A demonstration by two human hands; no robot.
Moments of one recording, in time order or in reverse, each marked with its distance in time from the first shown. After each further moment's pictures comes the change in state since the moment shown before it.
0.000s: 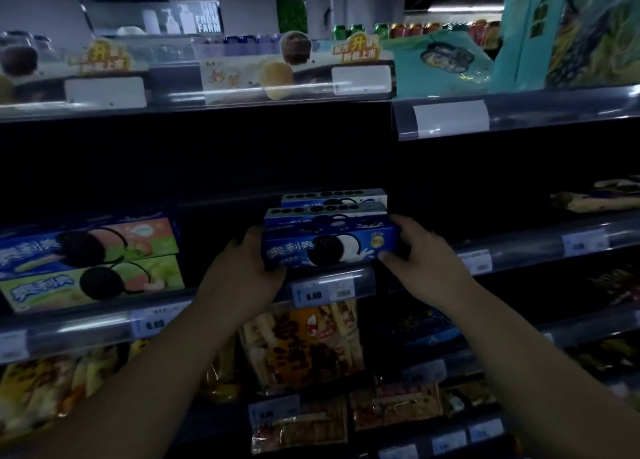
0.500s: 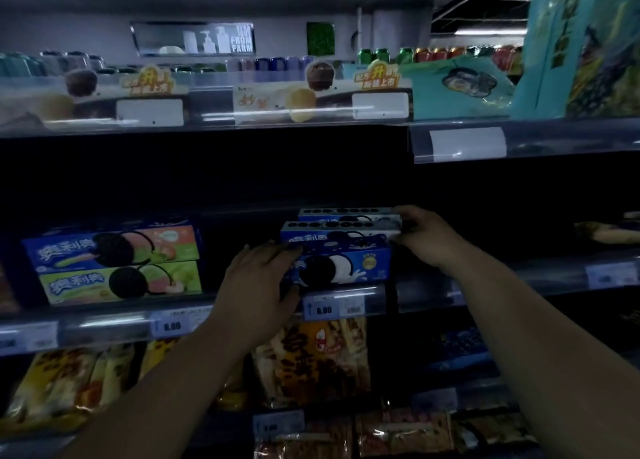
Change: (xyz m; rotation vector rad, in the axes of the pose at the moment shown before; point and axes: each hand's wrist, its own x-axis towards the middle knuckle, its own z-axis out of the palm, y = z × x) left_hand -0.014 -0.004 0.002 0.279 0.135 0.325; right_hand 0.085 0.004 -0.012 0.332 -0.179 0.088
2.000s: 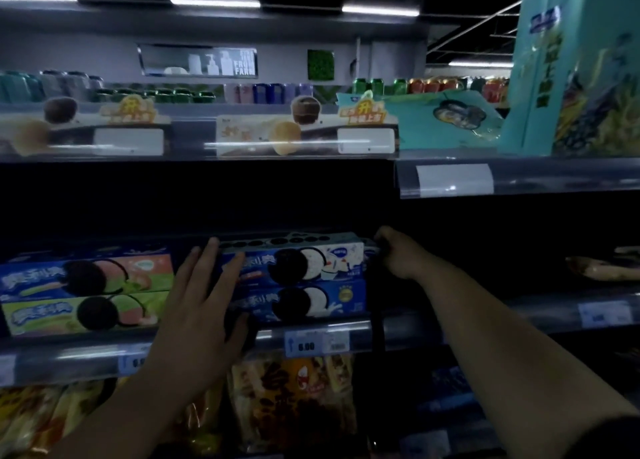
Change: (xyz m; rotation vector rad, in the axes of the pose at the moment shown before) left_hand -0.016 -0.024 -0.010 0.113 0.270 -0.018; right_hand 0.051 0.008 0.005 -0.286 -0.076 -0.036
